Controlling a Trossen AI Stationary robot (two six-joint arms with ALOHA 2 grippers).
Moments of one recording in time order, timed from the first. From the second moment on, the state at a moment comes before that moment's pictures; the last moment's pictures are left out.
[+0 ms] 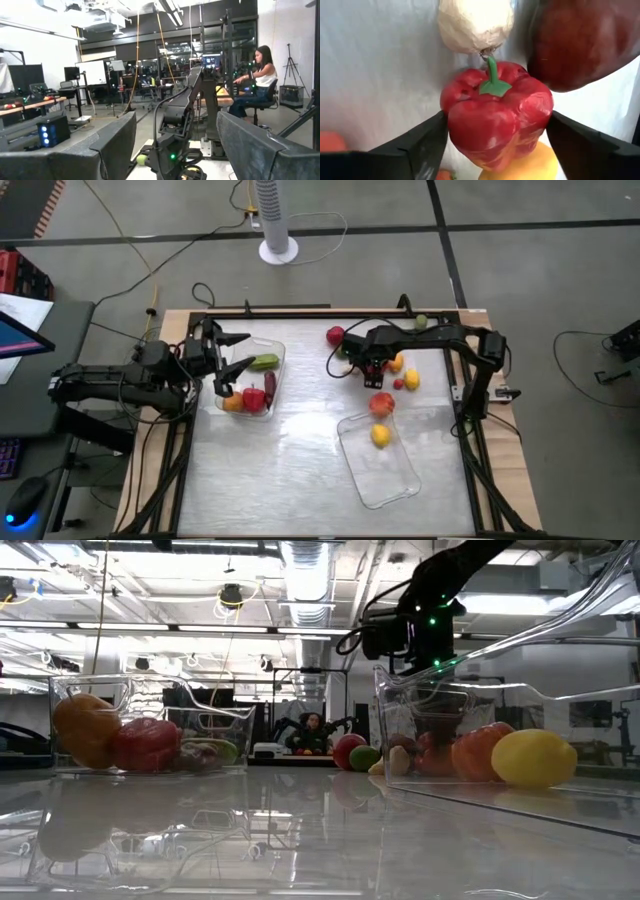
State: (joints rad) left arm 0.04 0.62 0.59 0.29 -0.22 0.14; right arm -0.34 1.82 1.25 -0.94 0.26 -0.16
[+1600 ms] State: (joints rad) left arm 0.03 0.57 0.59 0.27 -0.21 0.14; right arm -0.11 2.12 1.86 -0.34 -0.03 -0.26
